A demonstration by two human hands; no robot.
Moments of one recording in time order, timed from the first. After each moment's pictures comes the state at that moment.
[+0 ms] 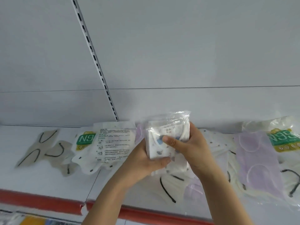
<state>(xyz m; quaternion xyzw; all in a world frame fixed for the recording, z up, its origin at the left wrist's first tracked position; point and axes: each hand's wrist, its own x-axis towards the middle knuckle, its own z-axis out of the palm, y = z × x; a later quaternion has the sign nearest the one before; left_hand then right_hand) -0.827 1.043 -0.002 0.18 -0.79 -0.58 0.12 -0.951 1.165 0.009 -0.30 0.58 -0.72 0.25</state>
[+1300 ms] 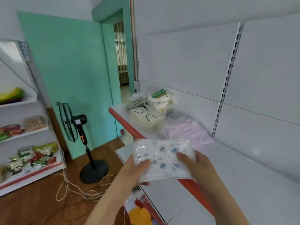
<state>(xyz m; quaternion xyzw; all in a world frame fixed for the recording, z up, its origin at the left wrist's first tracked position) -0.162 0.540 -0.024 0.49 -0.45 -0.59 0.45 -0.376 0.562 0.001 -0.47 0.54 -0.52 0.47</state>
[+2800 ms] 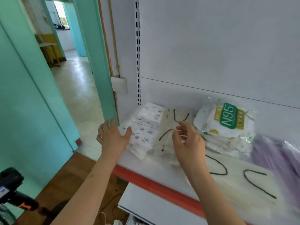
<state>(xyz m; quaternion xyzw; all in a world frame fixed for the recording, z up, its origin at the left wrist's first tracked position) 0.041 -0.150 -0.038 0.59 -0.75 -0.19 0.24 -0.103 0.029 0.013 -0.37 0.77 -0.51 0.05</state>
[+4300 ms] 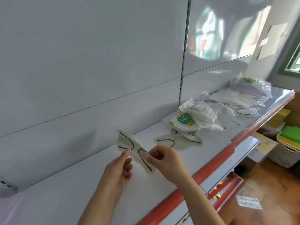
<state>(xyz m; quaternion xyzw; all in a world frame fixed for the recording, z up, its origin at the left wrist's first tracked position) -0.530 0.546 -0.032 0.29 -0.55 -0.78 -0.02 -0.551 0.710 -0.037 -0.07 0.82 -0.56 0.02</state>
